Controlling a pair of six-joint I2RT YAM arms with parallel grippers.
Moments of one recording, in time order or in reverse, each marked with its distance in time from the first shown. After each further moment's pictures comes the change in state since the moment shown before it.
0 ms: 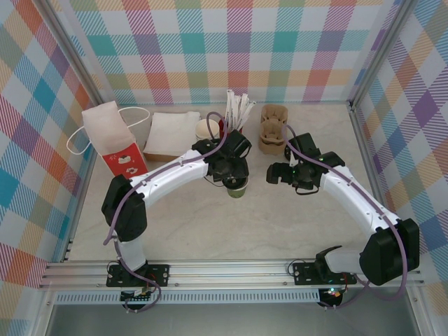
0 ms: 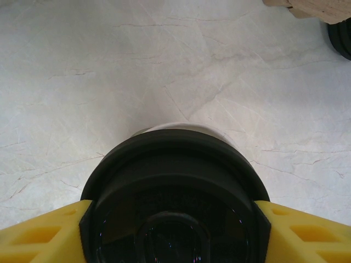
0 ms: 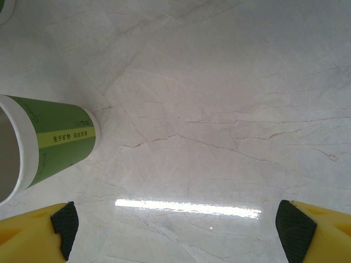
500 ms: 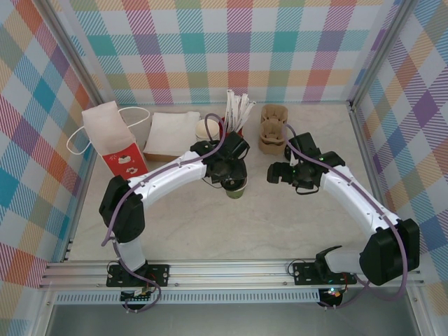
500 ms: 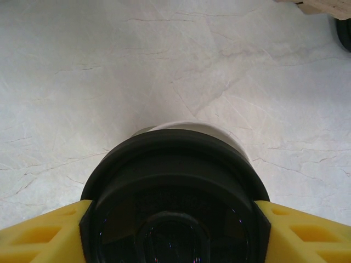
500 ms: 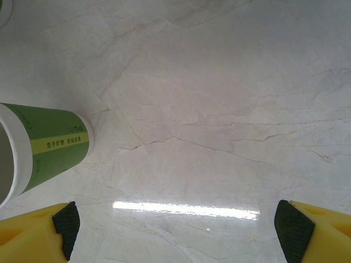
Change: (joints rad) left arm 0.002 -0.021 -0.036 0.010 0.000 -0.004; right arm 0.000 0.000 0.003 -0.002 0.014 0.000
